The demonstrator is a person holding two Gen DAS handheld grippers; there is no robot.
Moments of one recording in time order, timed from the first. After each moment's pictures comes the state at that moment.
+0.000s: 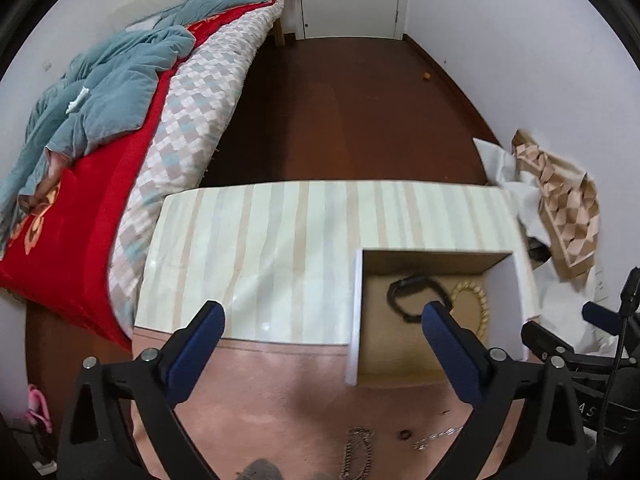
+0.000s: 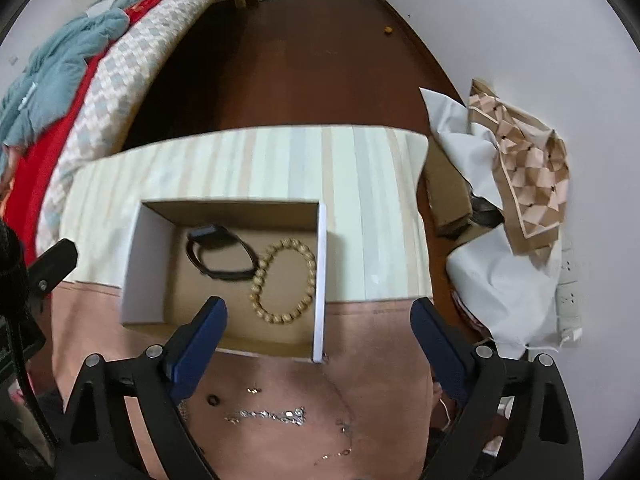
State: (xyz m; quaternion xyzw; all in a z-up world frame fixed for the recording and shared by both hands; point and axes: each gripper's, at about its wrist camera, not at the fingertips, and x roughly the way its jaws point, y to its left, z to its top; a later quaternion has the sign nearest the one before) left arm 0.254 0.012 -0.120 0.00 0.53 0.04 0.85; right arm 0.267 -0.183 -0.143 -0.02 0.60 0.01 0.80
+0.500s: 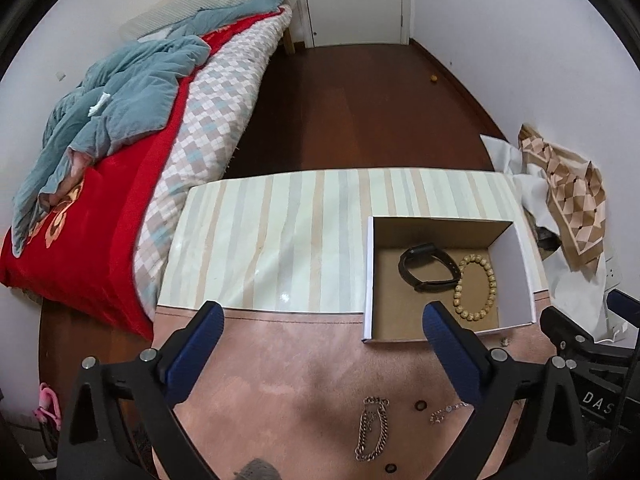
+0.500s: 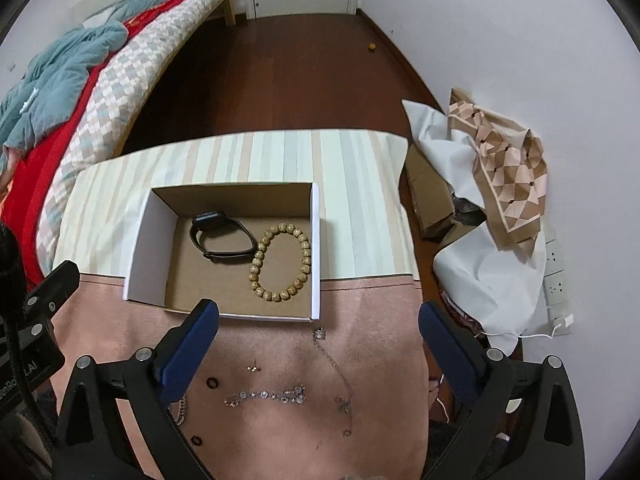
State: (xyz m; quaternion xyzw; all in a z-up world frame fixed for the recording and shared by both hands) left arm 0.210 0.012 -0.103 0.02 0.51 0.06 0.86; right arm 0.220 -0.181 -0.119 -0.02 0.56 -0.01 0.83
